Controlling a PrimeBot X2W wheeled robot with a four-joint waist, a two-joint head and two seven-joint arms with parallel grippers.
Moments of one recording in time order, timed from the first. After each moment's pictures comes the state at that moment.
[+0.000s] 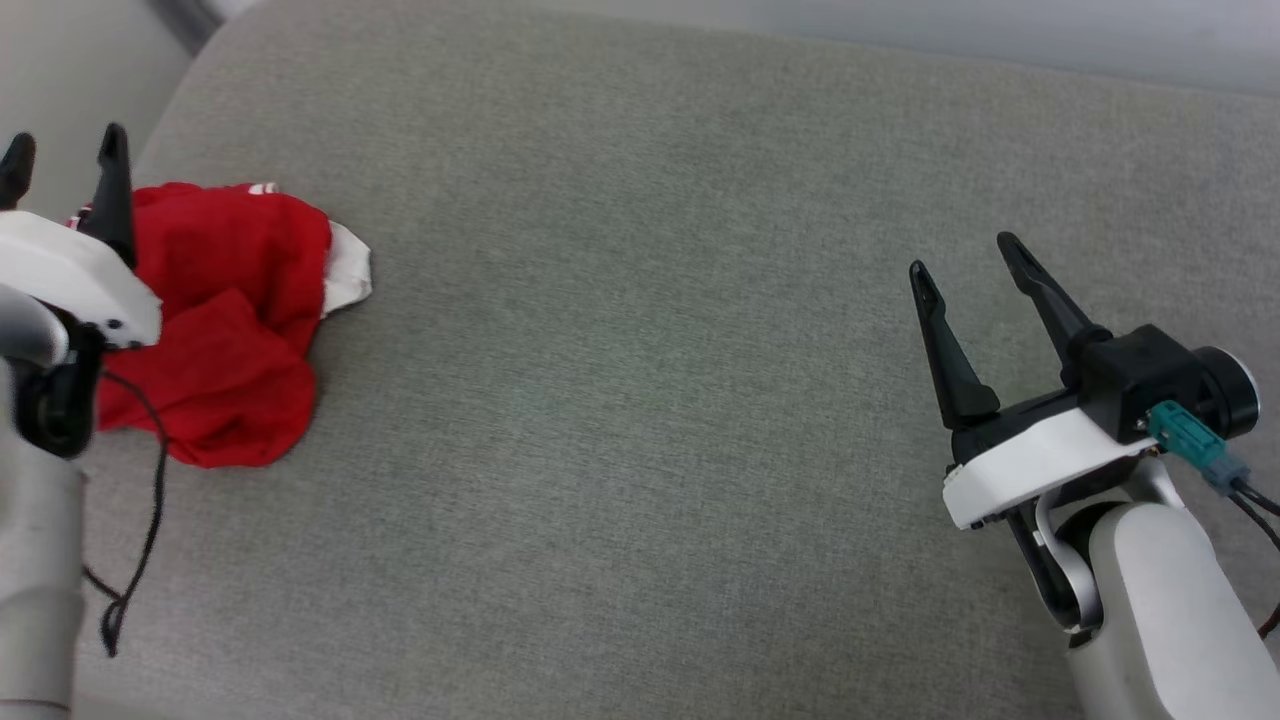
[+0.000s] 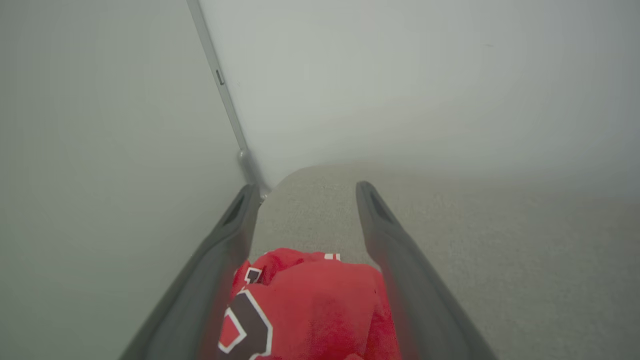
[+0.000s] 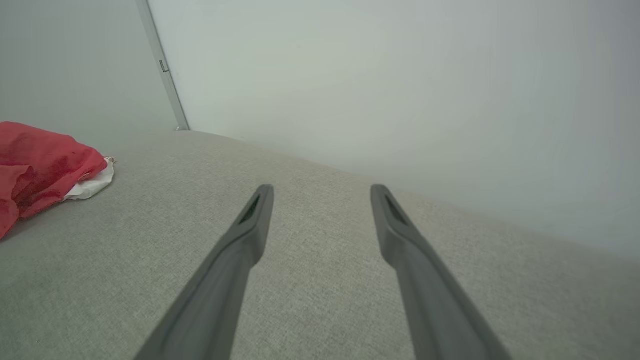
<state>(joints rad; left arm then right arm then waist) -0.73 0.42 0.05 0.61 -0.34 -0.13 -0.03 -0.35 -0.13 0.16 0.12 0.08 0.13 -0.10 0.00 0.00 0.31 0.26</state>
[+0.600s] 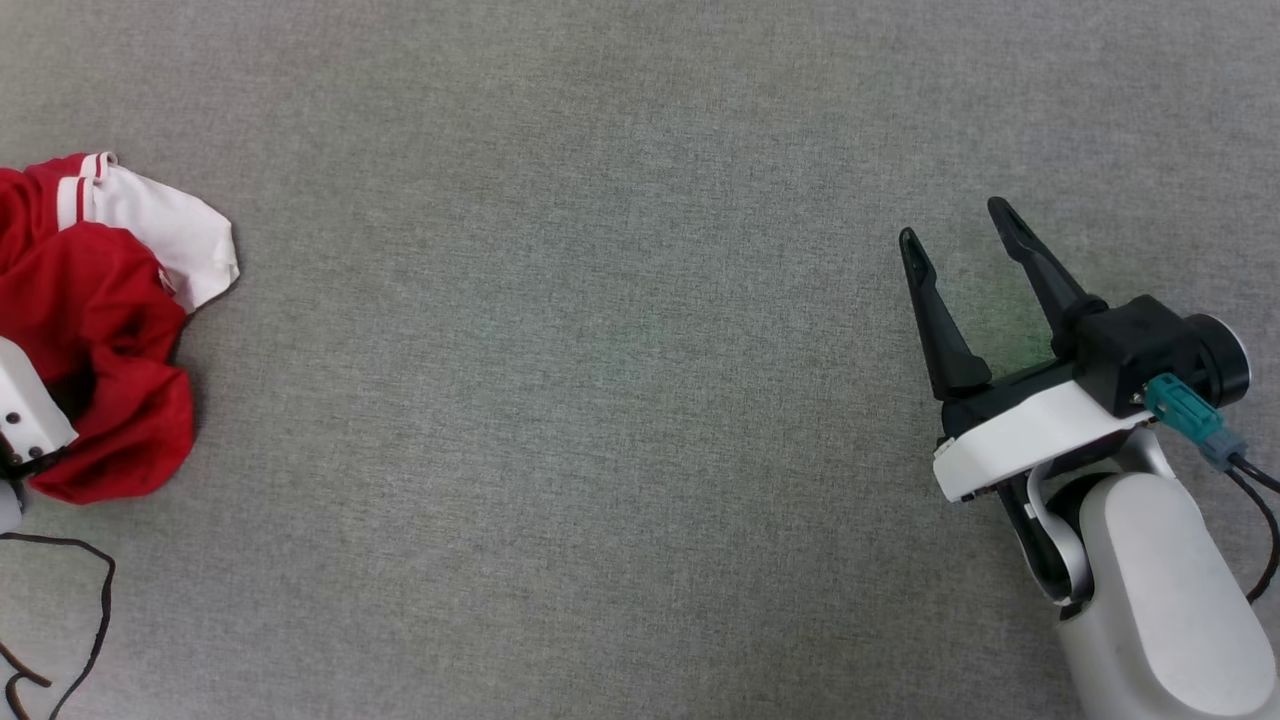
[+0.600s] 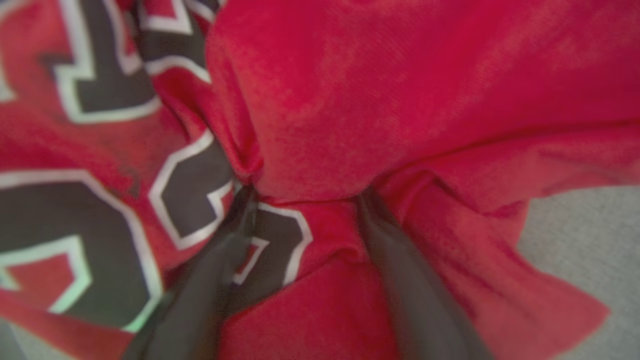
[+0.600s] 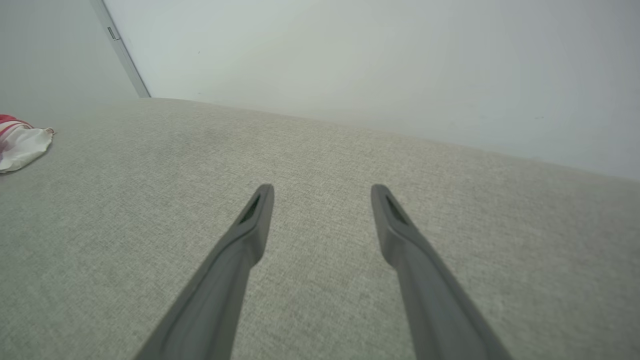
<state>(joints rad) -0.73 0.62 -0.10 0.89 -0.77 -0.13 0.59 -0.41 -0.13 0.18 0.15 0.10 0.13 -0.13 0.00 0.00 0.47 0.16</state>
